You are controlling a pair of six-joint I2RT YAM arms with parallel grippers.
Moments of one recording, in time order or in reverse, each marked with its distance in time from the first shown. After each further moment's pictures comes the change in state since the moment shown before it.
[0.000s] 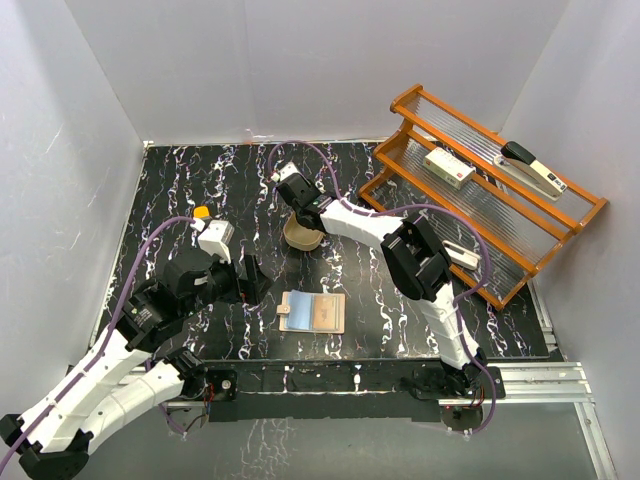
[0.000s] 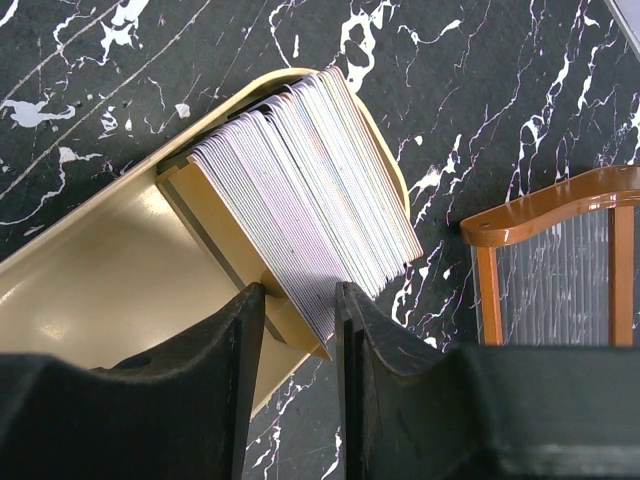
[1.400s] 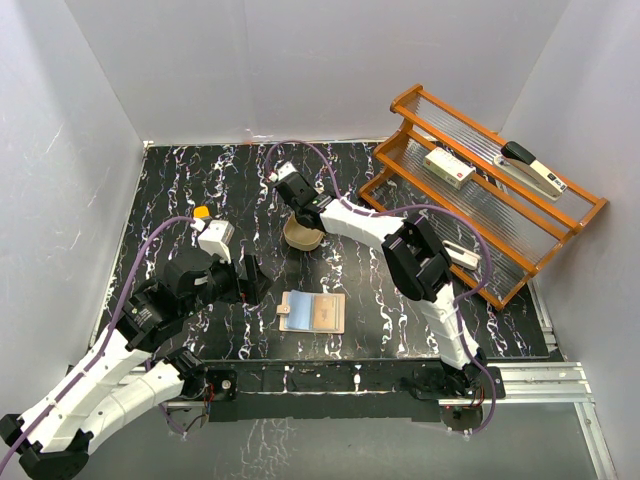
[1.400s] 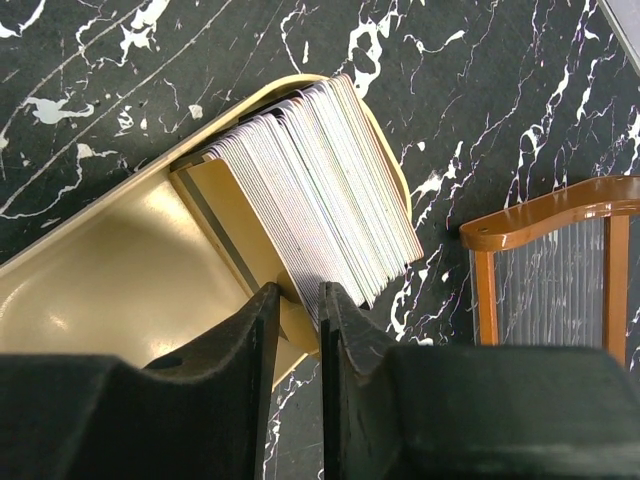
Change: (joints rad) left arm 0.000 0.001 0.000 0.000 0.000 0.000; right arm 0.005 -0.005 0.013 -0.016 -0.011 -0.018
